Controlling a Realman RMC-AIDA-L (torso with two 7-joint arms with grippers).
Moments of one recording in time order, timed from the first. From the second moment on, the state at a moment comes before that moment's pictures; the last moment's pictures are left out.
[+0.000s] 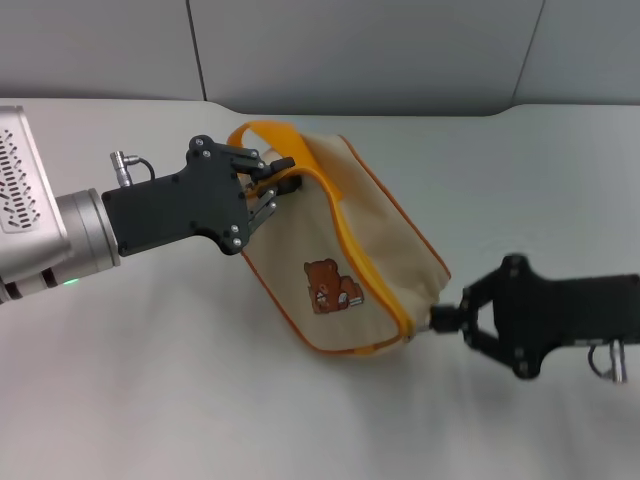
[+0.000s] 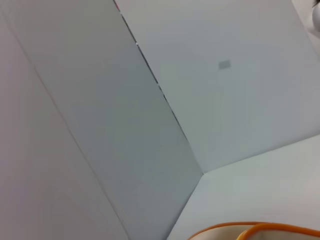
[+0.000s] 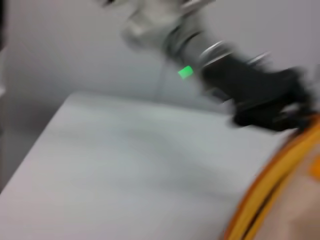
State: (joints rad) left arm -0.63 -2.07 0.68 0.44 1.76 1.47 -0.52; right arm 0.48 2.08 -0.84 -0.76 -1.98 -1.65 0.93
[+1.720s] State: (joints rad) left arm -0.46 -1.98 0.77 0.40 1.90 1.86 -1.05; right arm 0.51 2.03 -0.56 -0.44 -2.10 -1.89 1.02
